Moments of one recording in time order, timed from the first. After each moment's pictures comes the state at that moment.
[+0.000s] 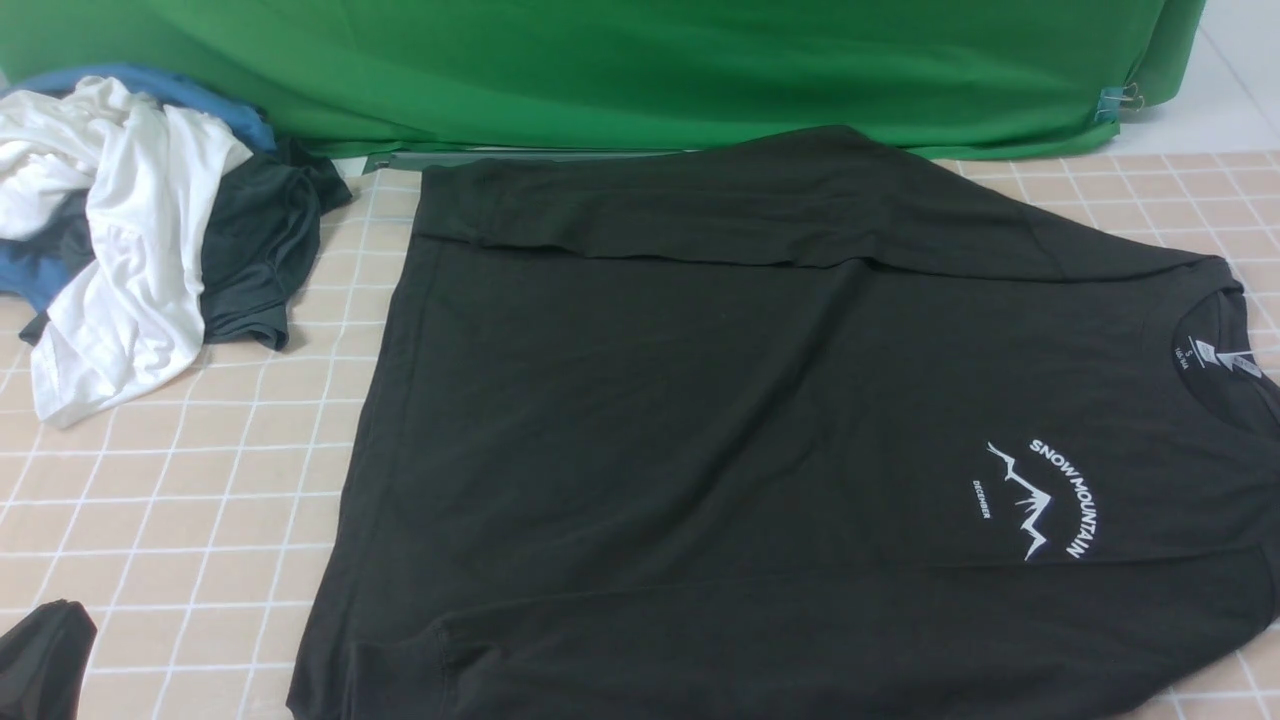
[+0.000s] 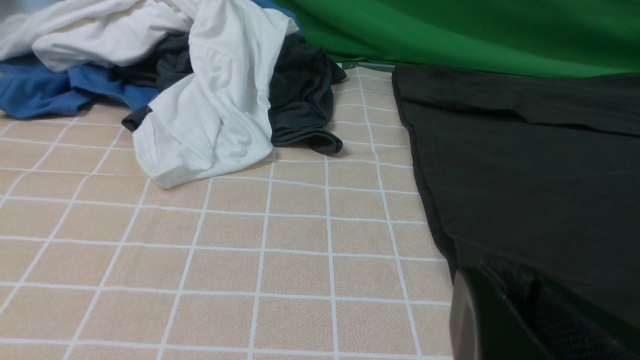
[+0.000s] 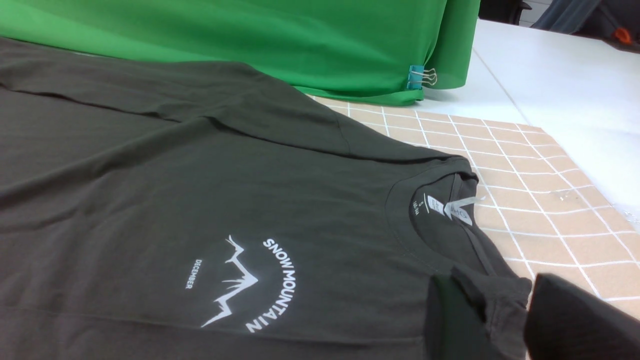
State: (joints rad) right arm -0.01 0.00 0.01 -0.08 0.25 0.03; left arm -0.02 0.00 0.00 0.06 0.24 -0.07
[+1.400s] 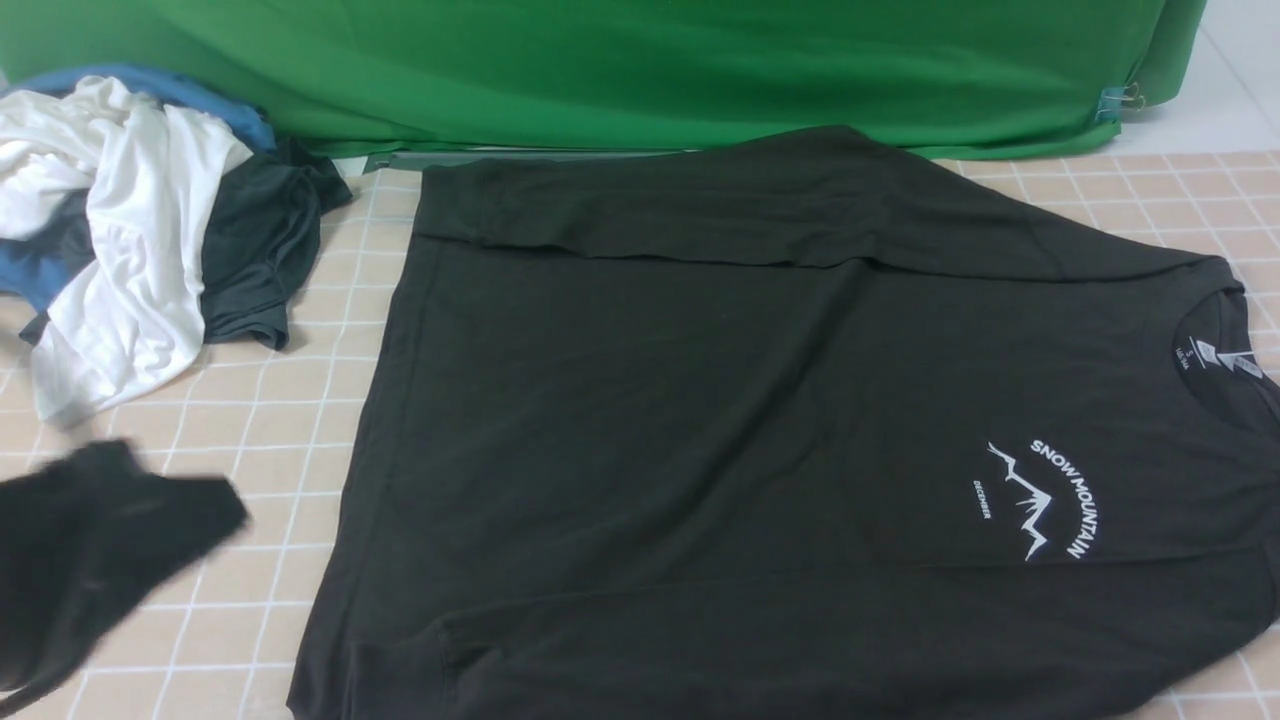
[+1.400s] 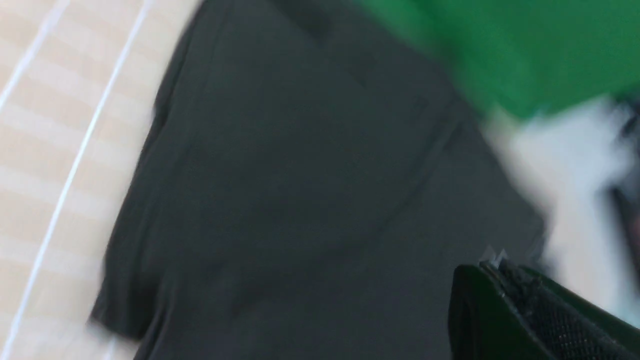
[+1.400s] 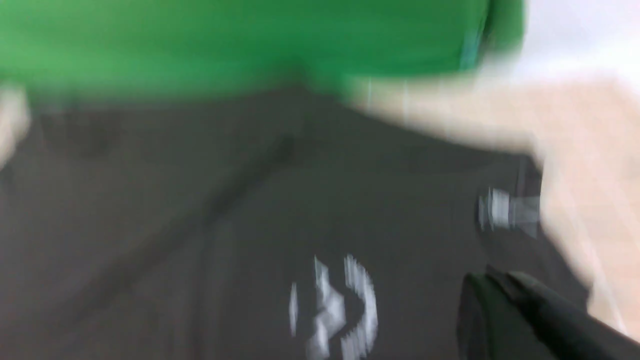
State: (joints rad) right arm -0.01 0.57 -0.65 0.13 0.76 0.00; left arm -0.02 0.71 -0.66 -0.55 0.91 -0.09
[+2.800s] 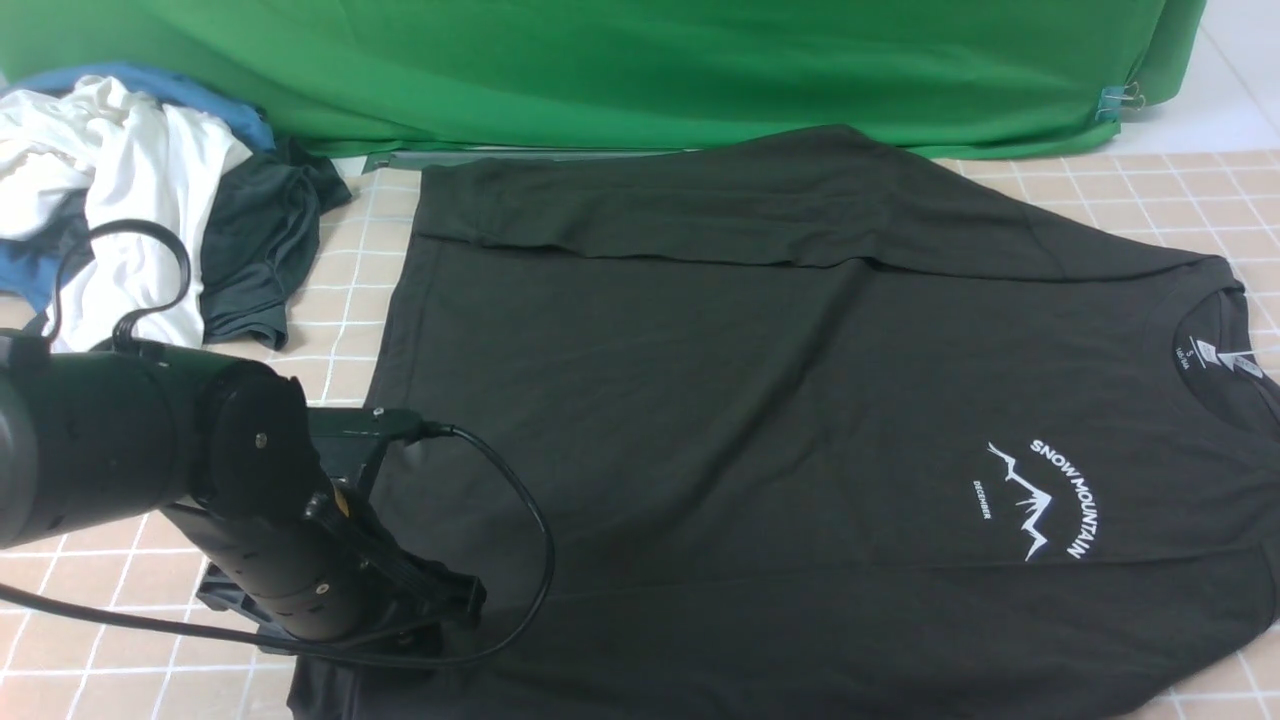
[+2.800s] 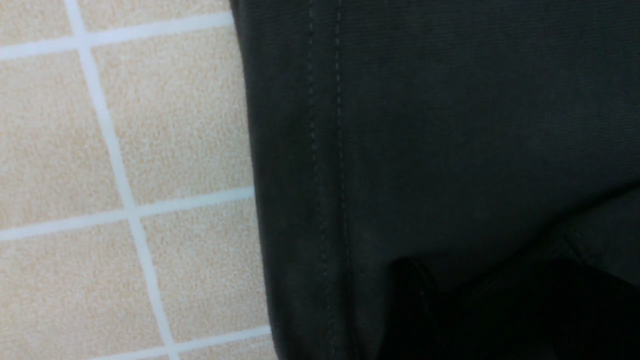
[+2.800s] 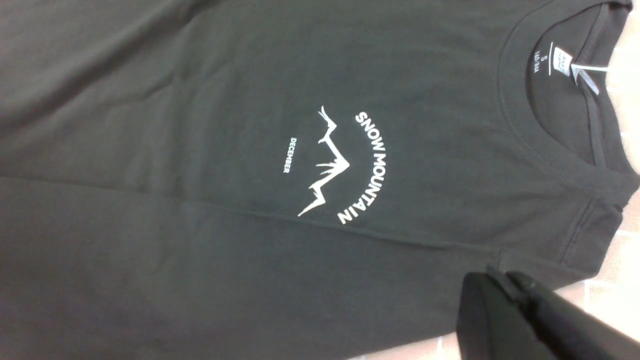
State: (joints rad) right arm -0.01 0.76 -0.69 0.15 0.85 -0.14; left arm -0.37 1.57 -0.75 -0.12 0.66 -0.08
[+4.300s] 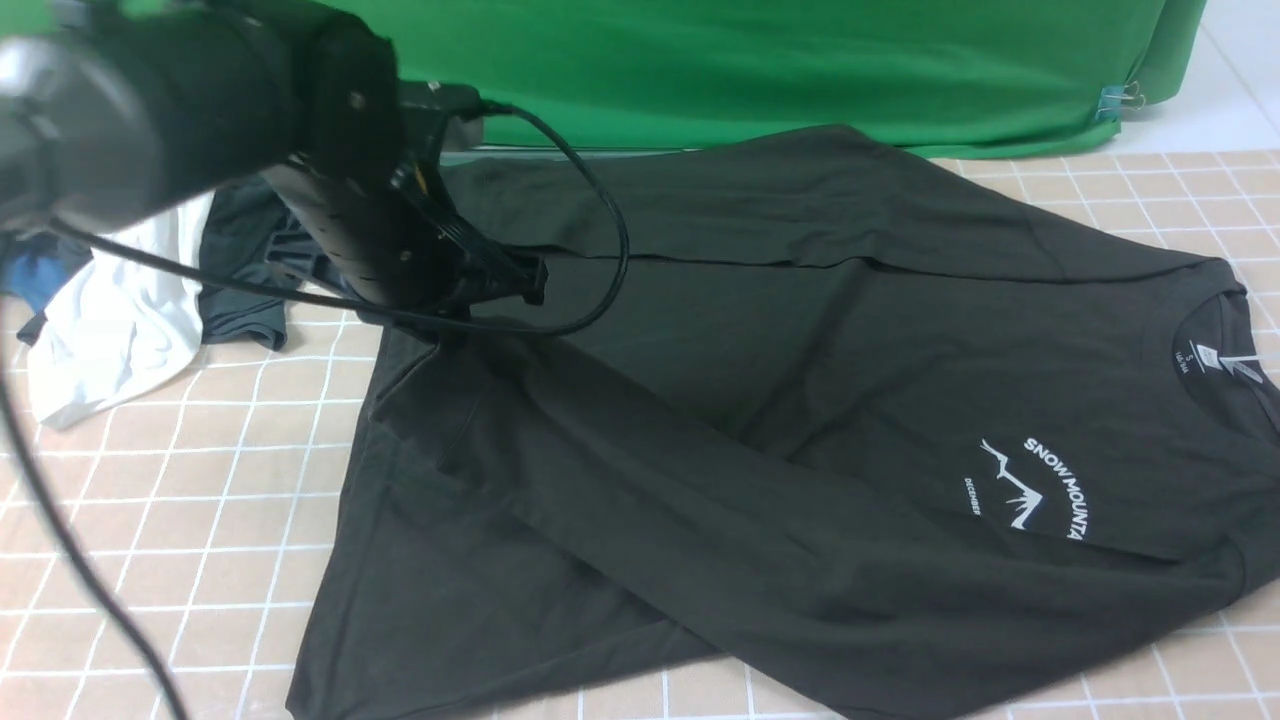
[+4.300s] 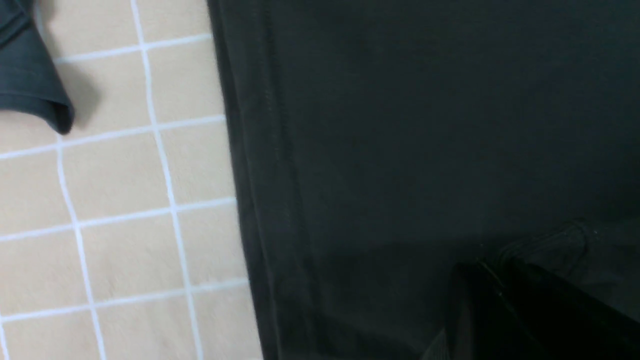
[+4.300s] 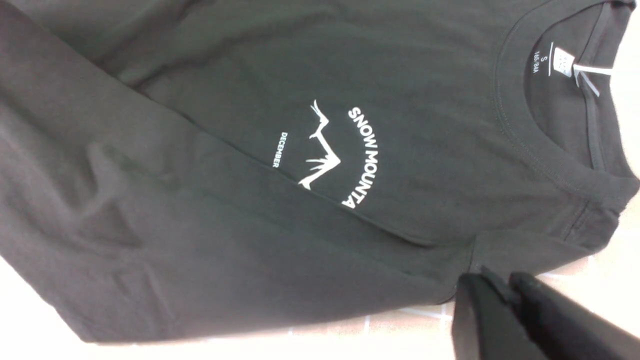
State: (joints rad) right arm -0.01 0.76 -0.66 0.15 0.81 -0.15; left arm -0.37 1.79 -1.40 0.14 0.87 -0.22
